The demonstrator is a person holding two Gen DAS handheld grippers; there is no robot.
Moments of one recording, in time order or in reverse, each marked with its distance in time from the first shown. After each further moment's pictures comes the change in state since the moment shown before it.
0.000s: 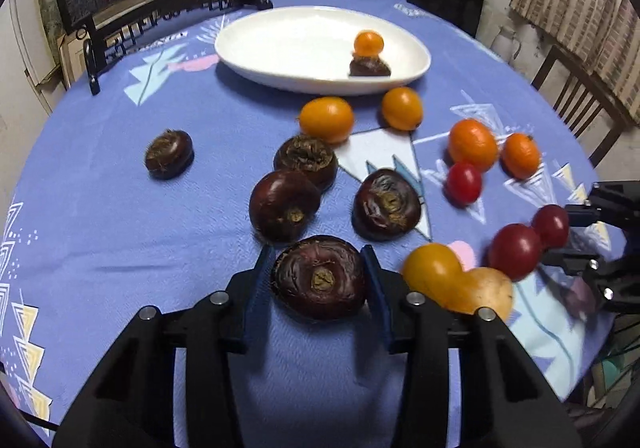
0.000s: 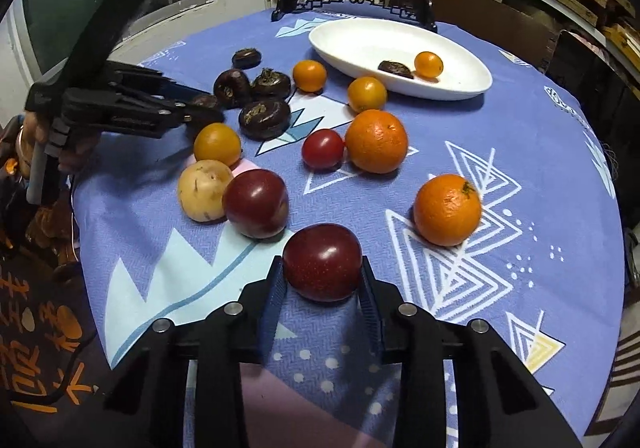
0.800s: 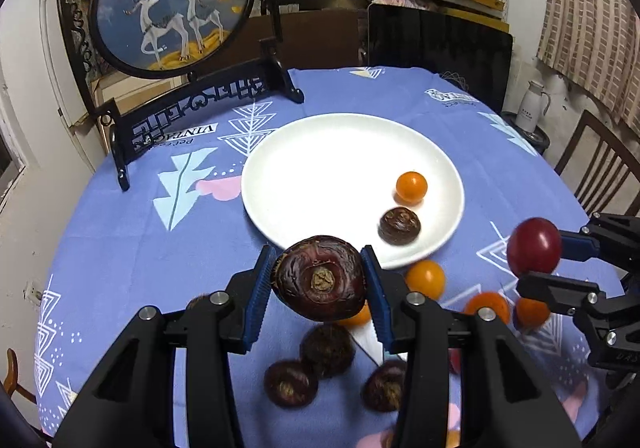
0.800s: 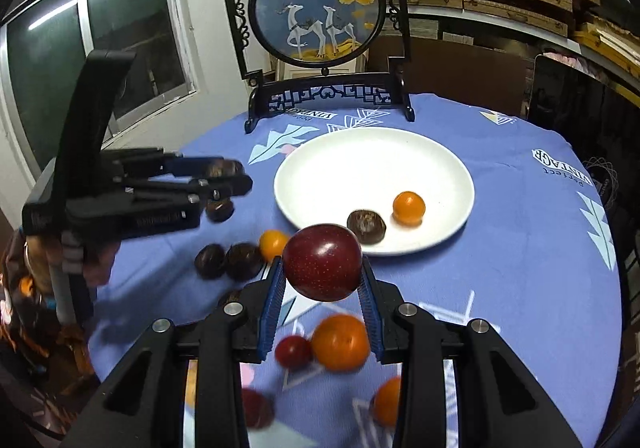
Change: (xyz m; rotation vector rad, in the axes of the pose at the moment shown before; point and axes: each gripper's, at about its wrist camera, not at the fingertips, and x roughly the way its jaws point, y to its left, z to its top) left arm -0.008 -0.004 0.112 -0.039 -0.184 0.140; right arm -0.002 -0.046 0.115 0.140 -0.251 0.024
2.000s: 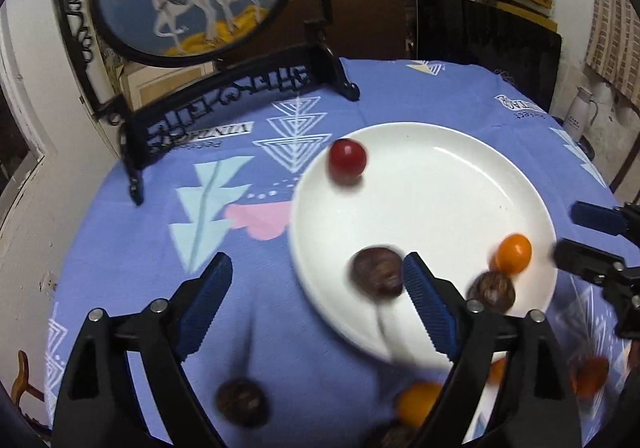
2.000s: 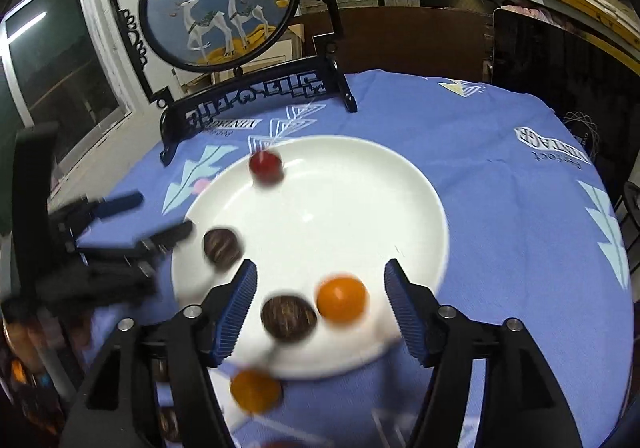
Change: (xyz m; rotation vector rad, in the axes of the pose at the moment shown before) left arm 0.061 0.043 0.039 -0.047 0.045 0.134; right arm 0.065 -0.063 0.043 0.155 0.072 -0.116
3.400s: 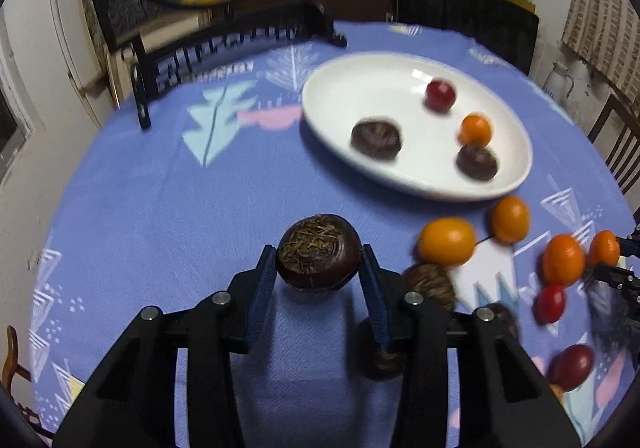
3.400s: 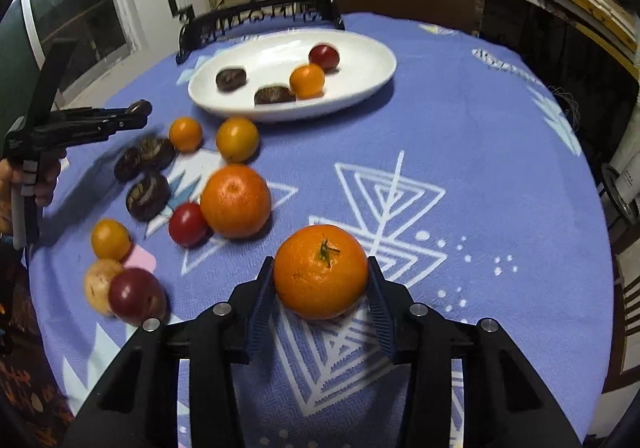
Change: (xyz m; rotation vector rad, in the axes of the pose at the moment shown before) left arm -0.037 0.018 -0.084 0.025 0.054 -0.096; right arm -0.064 -0.009 -0.135 -0.065 0.100 -0.047
